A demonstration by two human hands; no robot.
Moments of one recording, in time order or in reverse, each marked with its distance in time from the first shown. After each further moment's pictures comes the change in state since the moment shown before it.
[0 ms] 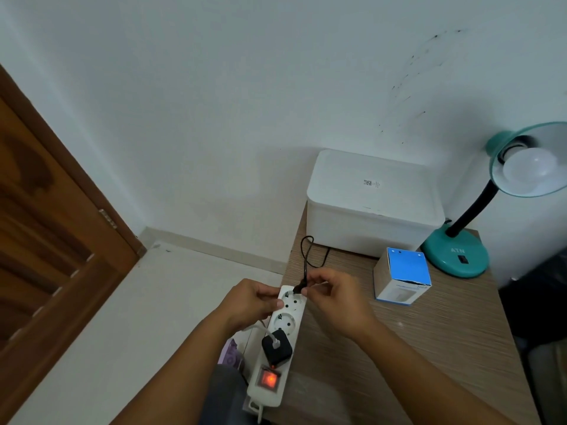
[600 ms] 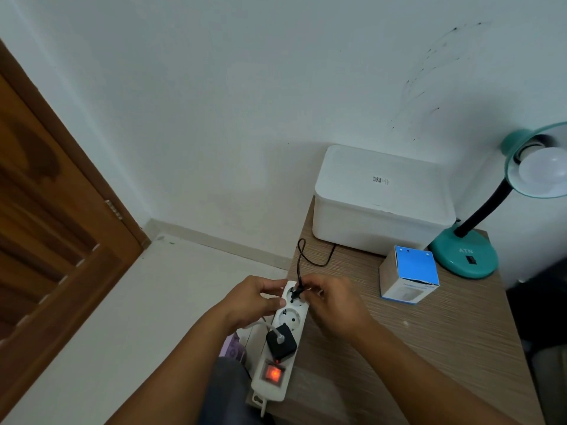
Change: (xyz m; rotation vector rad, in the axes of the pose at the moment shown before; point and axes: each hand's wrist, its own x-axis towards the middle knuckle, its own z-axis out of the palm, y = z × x) left_hand -0.003 -0.006 -0.004 -0.019 -0.045 0.058; right_hand 0.008 0.015 0.015 -0.300 -0.119 -0.135
